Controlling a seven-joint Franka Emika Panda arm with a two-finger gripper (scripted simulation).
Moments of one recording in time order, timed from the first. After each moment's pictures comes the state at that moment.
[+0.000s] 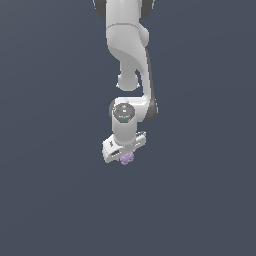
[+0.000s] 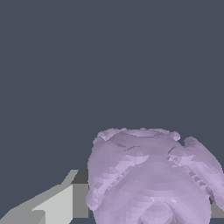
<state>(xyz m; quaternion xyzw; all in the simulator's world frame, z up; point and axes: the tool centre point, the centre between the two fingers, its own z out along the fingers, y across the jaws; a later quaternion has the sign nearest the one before) 0.016 -0.012 0.040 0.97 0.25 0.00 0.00</state>
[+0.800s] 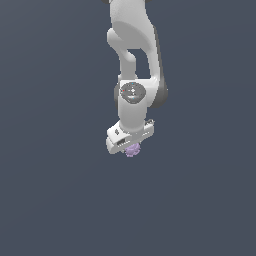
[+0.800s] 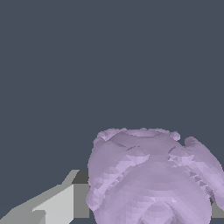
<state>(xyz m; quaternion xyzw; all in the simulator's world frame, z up) 0.013 0.013 0.112 0.97 0.25 0.00 0.00</state>
